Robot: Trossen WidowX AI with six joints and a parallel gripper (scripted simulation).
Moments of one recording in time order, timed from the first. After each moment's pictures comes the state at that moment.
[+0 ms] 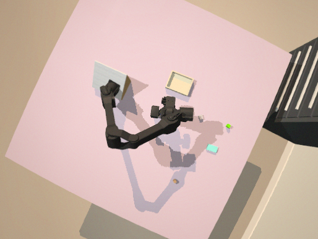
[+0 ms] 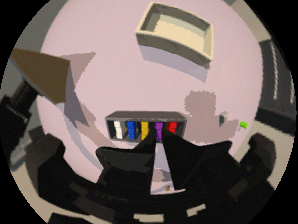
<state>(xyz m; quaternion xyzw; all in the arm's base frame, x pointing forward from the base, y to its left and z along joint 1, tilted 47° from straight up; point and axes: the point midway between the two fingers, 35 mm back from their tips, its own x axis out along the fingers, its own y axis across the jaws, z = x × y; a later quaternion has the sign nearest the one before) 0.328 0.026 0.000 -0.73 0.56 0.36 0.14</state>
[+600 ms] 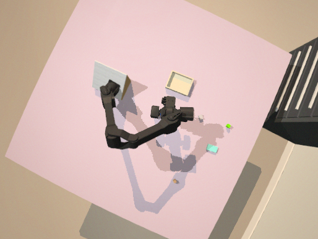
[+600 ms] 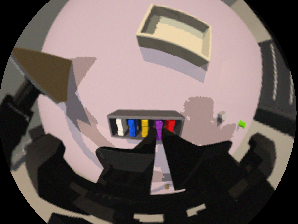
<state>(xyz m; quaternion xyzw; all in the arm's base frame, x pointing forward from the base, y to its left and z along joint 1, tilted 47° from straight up) 0.328 0.030 0.005 -0.73 0.56 0.36 0.14</state>
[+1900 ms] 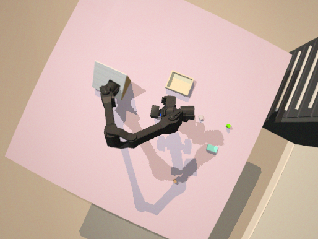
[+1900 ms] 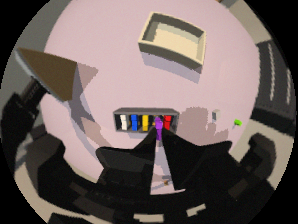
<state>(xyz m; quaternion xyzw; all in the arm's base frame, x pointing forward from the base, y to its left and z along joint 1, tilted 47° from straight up) 0.326 0.044 0.018 -0.73 0.56 0.36 0.14</state>
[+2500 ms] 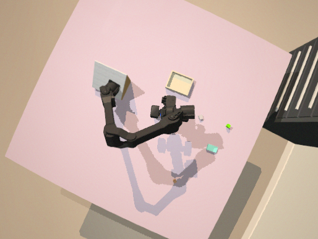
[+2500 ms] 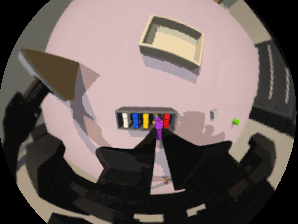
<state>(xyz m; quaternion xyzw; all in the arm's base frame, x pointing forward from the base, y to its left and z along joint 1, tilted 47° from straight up) 0.325 0.051 0.025 -0.73 0.56 0.36 0.14</state>
